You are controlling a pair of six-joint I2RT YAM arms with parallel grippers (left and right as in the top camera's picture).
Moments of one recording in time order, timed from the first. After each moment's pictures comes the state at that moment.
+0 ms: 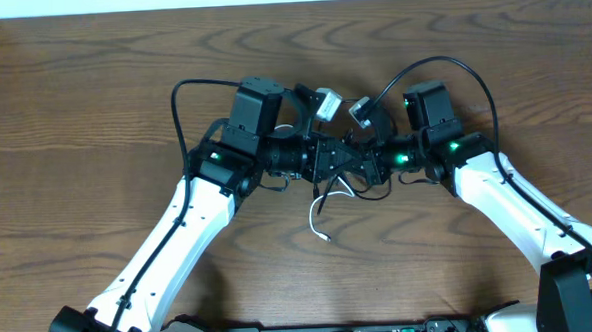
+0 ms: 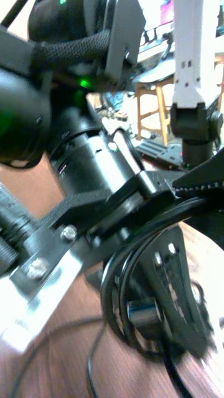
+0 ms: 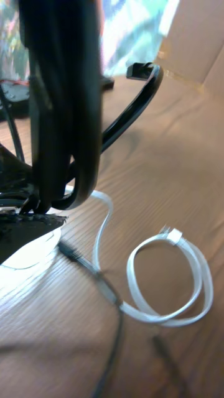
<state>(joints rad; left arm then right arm) -0.46 1.43 1.11 -0.43 0.89 -0.36 0.34 1.56 0.95 -0.33 -0.81 0.06</state>
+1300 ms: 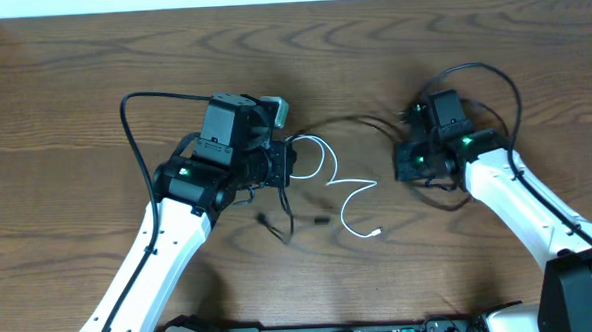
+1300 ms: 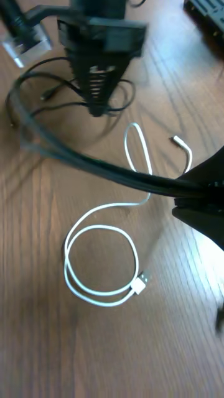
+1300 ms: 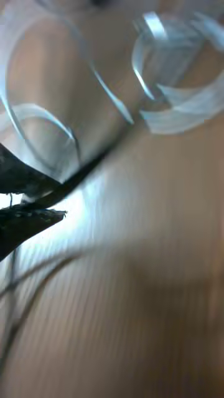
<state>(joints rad) -0.38 1.30 1.09 -0.71 0.33 -0.27 0.28 1.55 0.96 -0.58 -0.30 0.15</state>
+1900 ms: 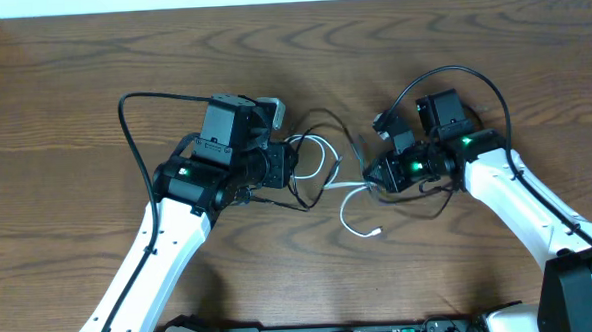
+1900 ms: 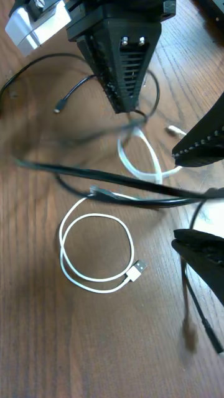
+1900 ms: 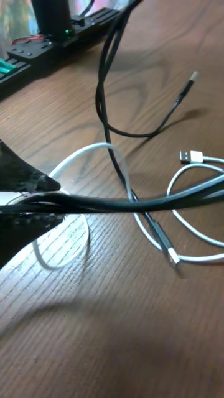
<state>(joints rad) -0.38 1.30 1.09 -0.73 0.30 -0.25 0.28 1.55 0.96 -0.59 -0.63 -0.03</state>
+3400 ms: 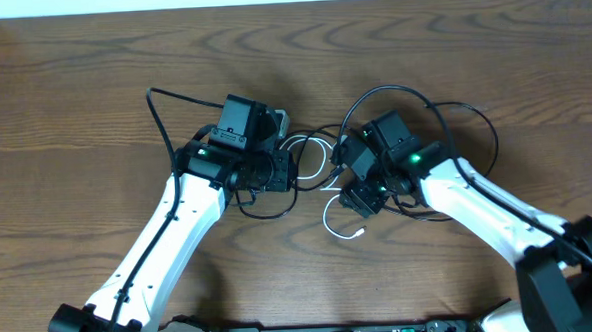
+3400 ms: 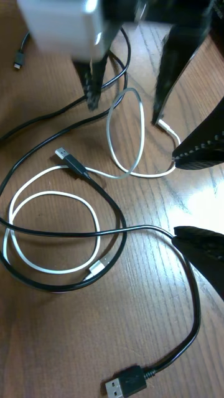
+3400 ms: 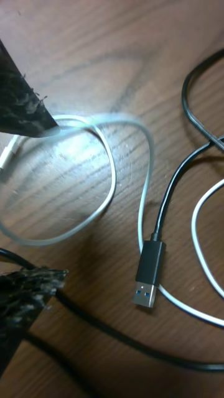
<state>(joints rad) -0.38 1.44 1.09 -0.80 0.30 -0.25 0.52 1.63 0.96 -0.54 -0.32 -0.26</state>
